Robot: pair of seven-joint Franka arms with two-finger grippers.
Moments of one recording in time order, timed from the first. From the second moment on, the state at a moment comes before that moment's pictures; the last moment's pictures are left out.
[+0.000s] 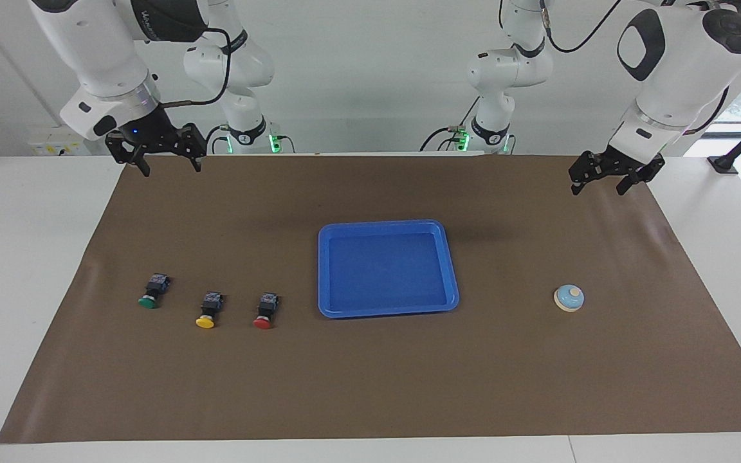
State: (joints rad) left arm 0.04 -0.01 -0.08 -1.68 0.00 1.63 0.05; right arm -0.08 -0.03 0.11 -1.62 -0.02 1.49 -0.08
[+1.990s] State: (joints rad) left arm 0.07 0.34 -0.07 -1.76 0.00 2.15 0.05; right arm -0.08 -0.03 0.11 -1.62 -0.02 1.49 -0.08
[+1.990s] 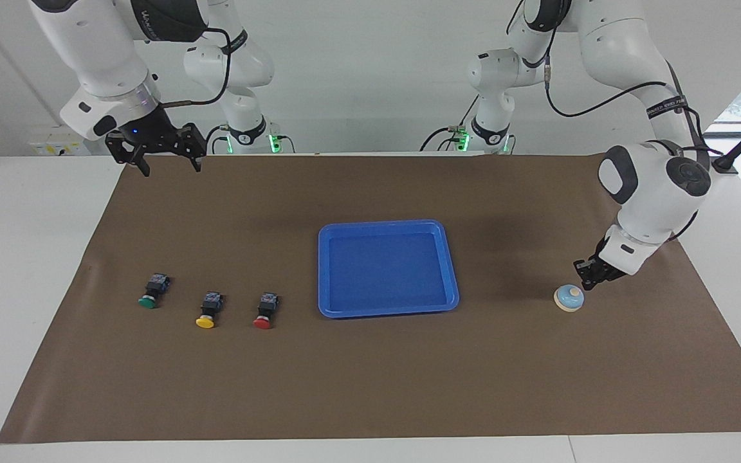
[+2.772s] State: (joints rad) left arm 0.07 0.35 -0.07 -1.87 0.00 2.30 0.05; right arm -0.08 -0.03 0.11 -1.62 -0.02 1.49 -0.08
